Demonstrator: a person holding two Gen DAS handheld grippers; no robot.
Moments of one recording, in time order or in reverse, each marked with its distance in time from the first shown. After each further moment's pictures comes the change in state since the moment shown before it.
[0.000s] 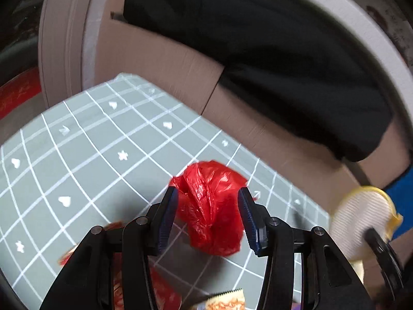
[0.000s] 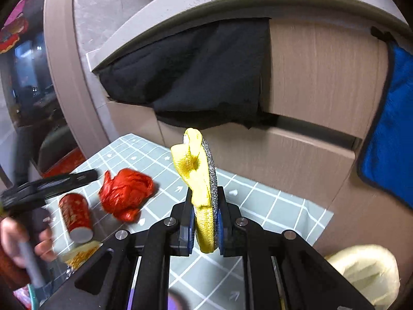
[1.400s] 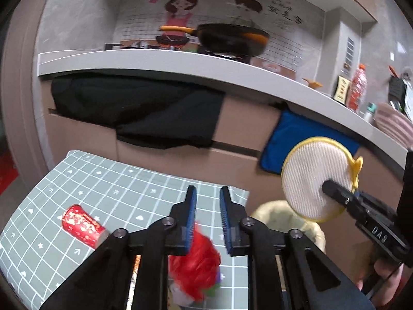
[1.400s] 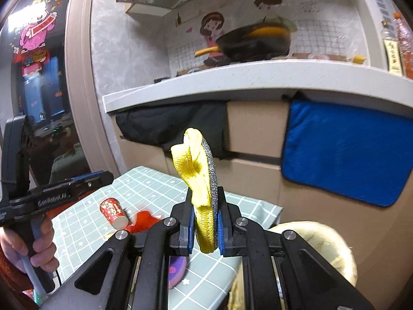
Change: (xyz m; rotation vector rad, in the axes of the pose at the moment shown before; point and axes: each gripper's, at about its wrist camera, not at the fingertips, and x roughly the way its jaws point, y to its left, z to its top) left arm -0.203 -0.156 -0.098 0.424 -0.202 -0.234; right arm -0.214 -0.014 -0.033 0.026 -0.246 -0.066
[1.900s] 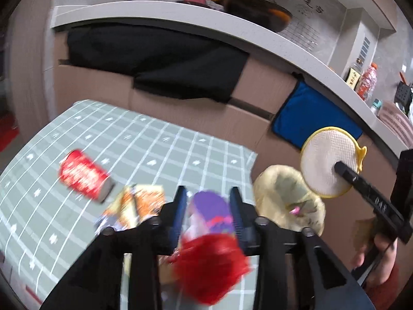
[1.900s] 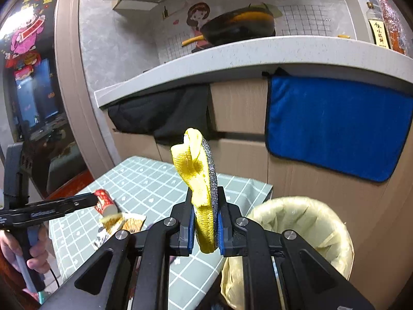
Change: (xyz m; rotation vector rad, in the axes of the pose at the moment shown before) left arm -0.021 0.058 -0.069 -0.131 0.140 -0.001; right arm 0.003 -0.019 -0.033 0.051 0.082 0.004
